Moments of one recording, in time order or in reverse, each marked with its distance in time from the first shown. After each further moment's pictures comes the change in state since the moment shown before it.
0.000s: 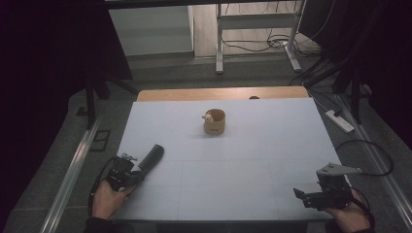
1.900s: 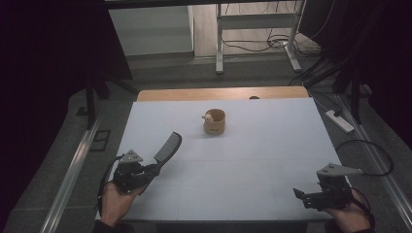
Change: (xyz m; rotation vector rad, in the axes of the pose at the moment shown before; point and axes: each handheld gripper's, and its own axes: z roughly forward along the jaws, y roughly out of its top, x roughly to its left) left arm -0.045 0.007 -0.033 -0.286 -0.155 0.135; right arm 0.001 0.000 -0.001 -0.016 0.003 -0.009
